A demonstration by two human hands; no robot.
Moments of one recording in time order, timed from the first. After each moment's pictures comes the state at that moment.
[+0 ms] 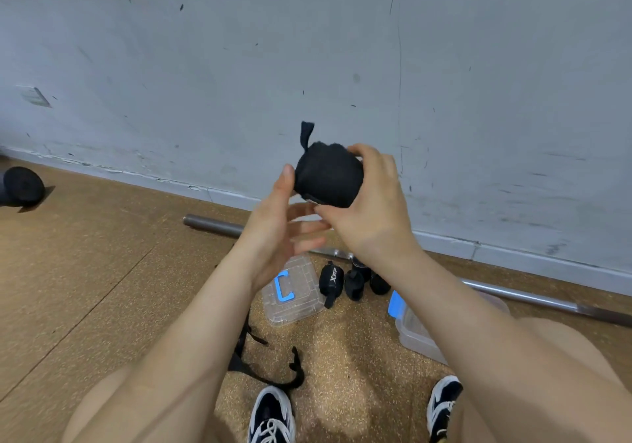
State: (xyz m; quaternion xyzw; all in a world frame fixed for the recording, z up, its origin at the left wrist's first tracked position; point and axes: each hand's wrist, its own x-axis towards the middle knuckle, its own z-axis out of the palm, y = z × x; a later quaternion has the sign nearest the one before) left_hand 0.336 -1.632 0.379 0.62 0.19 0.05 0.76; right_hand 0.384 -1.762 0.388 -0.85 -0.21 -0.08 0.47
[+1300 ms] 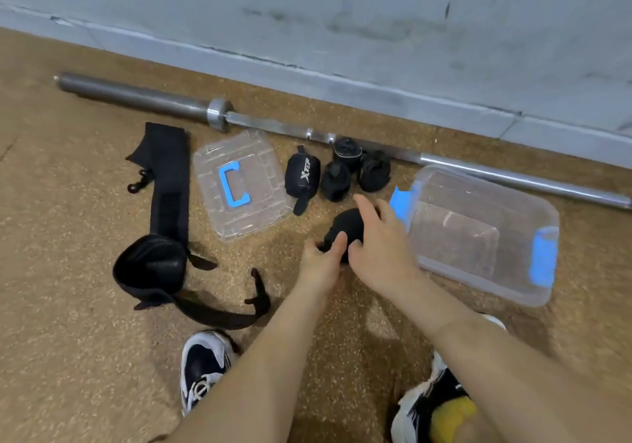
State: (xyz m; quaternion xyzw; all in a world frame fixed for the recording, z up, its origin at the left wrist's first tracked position) left_hand 0.401 -1.688 0.004 0.55 0.46 -0.16 0.68; right_hand 0.448 -1.781 0.064 -0.93 -0.09 0.24 0.25
